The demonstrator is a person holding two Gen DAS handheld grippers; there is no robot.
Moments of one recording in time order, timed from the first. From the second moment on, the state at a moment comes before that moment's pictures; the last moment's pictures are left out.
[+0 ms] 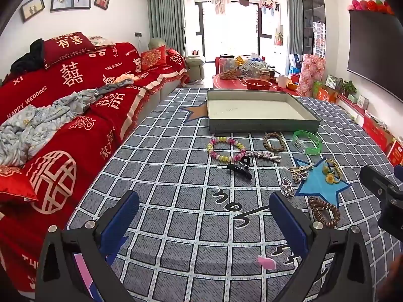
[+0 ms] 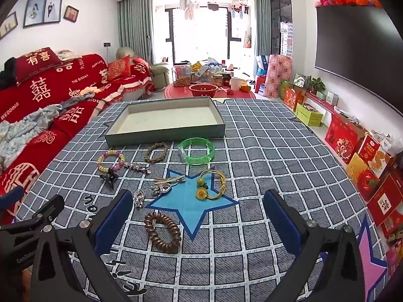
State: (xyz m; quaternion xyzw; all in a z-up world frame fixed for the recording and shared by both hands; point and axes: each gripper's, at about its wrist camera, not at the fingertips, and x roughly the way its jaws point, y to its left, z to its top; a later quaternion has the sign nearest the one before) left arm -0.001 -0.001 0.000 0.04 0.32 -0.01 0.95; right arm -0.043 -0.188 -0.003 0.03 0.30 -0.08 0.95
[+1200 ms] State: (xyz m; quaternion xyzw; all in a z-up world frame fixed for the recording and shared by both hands) left arm -0.002 -0.001 0.001 0.02 0.32 -0.02 0.95; right arm -0.055 -0.187 0.014 0.04 0.29 -0.08 0.95
